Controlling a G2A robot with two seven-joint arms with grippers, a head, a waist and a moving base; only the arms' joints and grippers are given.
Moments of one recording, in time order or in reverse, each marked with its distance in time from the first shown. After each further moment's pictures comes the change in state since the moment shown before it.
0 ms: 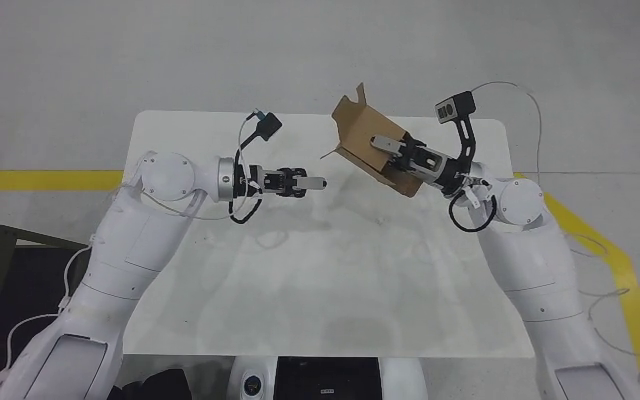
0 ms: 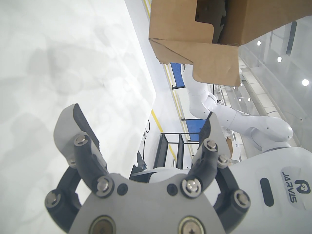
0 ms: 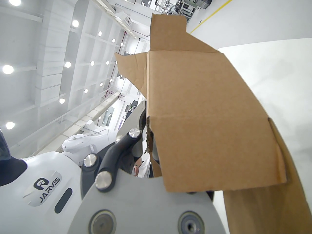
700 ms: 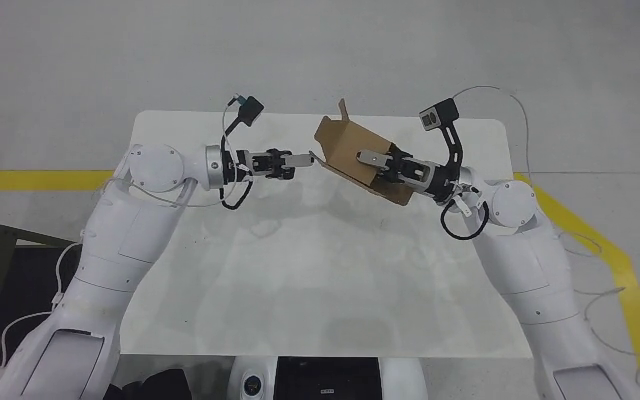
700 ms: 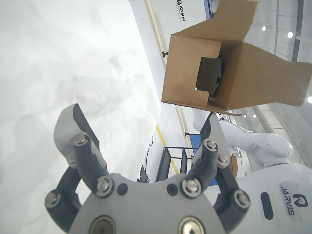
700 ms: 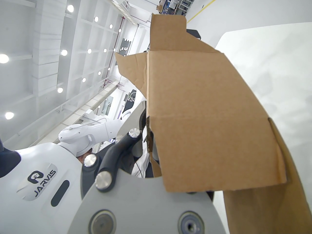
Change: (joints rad) left arm -0.026 0.006 -0.042 0.058 0.022 0.007 0.056; right arm -0.004 -0.001 -0.029 -0.035 -0.012 0.008 0.058
